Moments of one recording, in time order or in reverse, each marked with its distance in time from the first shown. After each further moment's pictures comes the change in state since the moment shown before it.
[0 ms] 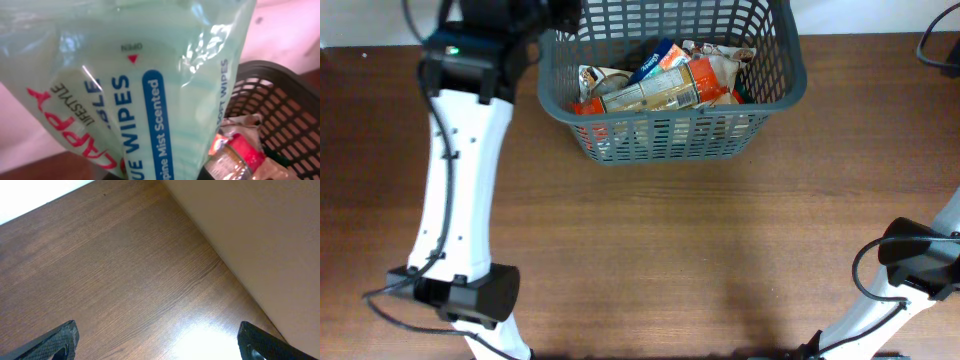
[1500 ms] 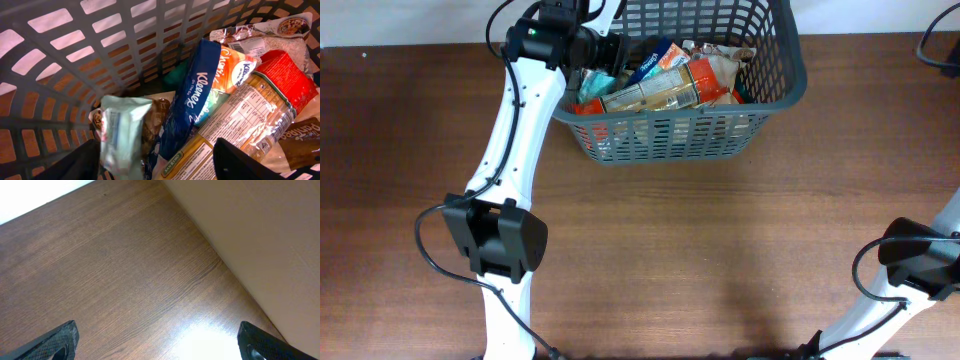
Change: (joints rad) left arm -0.034 0.285 0.000 -0.158 0.031 0.058; right arm 0.000 0.000 0.000 0.000 0.000 -0.001
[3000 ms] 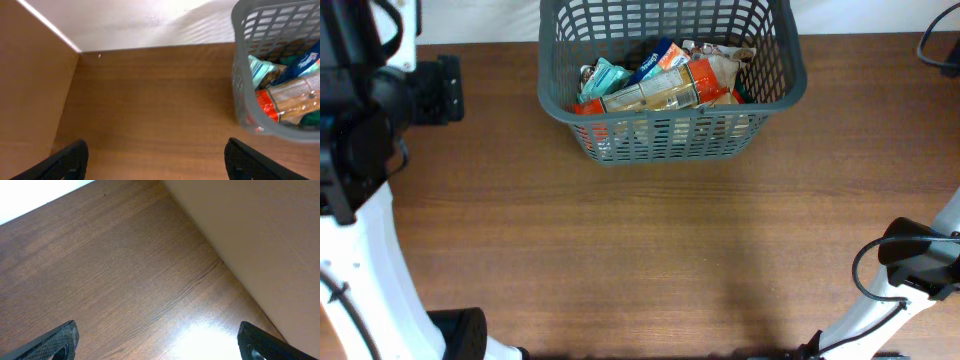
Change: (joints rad) left arm 0.298 -0.528 0.224 -0.626 -0.328 -0.009; right arm 0.000 0.000 0.000 0.000 0.000 0.000
